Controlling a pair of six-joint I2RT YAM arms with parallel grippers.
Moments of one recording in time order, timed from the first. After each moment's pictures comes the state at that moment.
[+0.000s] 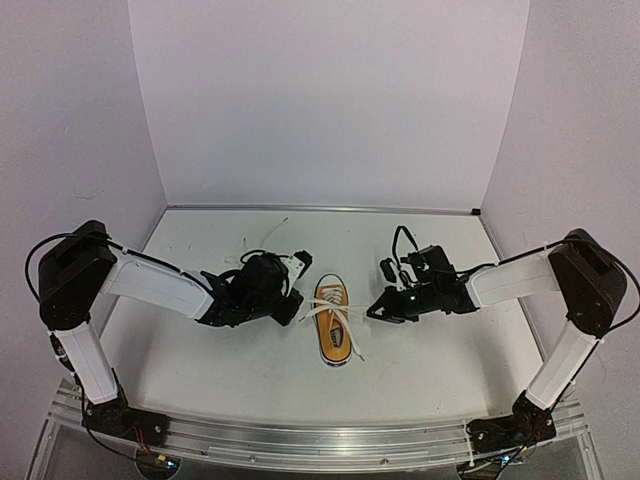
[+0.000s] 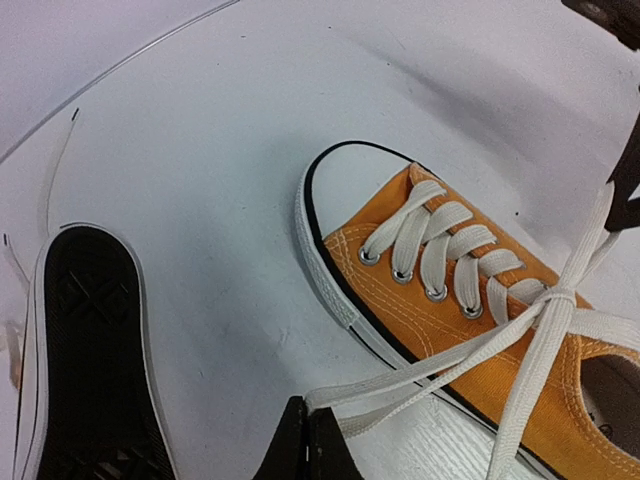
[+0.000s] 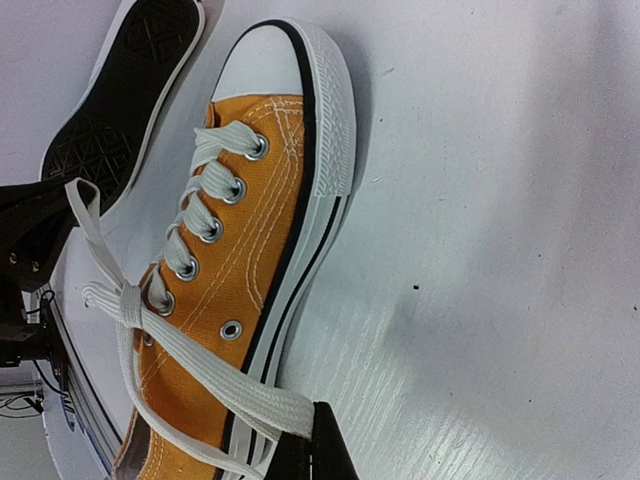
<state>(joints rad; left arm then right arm) -0.96 1.78 0.93 0.18 -0.29 -0.07 0.60 1.71 0.79 0.10 -0.40 0.54</state>
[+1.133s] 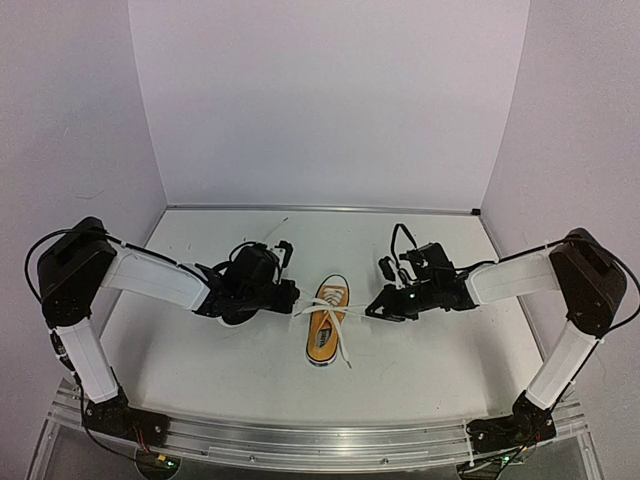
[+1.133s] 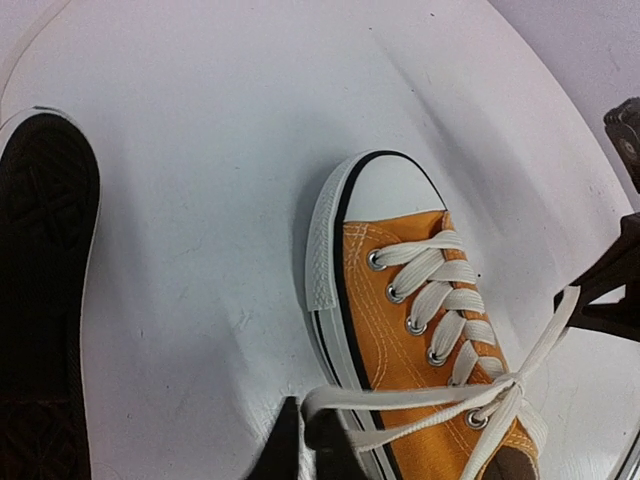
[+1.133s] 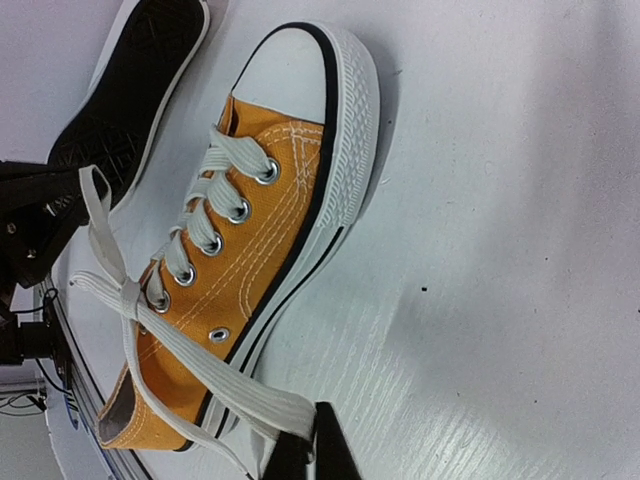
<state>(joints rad) -0.89 1.78 0.93 0.18 -0.12 -0.52 0.61 1.71 0.81 0.09 -0.41 0.54</state>
